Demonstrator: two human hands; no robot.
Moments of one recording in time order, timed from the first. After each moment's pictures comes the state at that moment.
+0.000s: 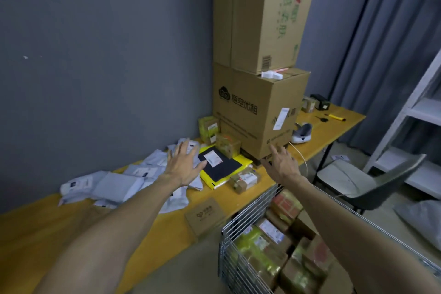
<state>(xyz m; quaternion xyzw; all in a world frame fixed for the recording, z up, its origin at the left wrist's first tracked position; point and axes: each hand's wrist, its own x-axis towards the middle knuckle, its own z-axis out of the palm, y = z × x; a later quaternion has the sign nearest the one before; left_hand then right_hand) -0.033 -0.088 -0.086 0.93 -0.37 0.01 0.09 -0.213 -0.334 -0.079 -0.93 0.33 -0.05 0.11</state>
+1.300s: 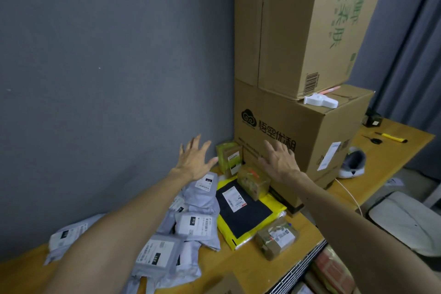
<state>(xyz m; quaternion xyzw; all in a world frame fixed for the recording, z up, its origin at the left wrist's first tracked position) 0.202 -0.217 -0.052 0.93 -0.36 0.02 0.07 0.062 -0.448 -0.067 -0.97 0.23 -0.06 0.09</state>
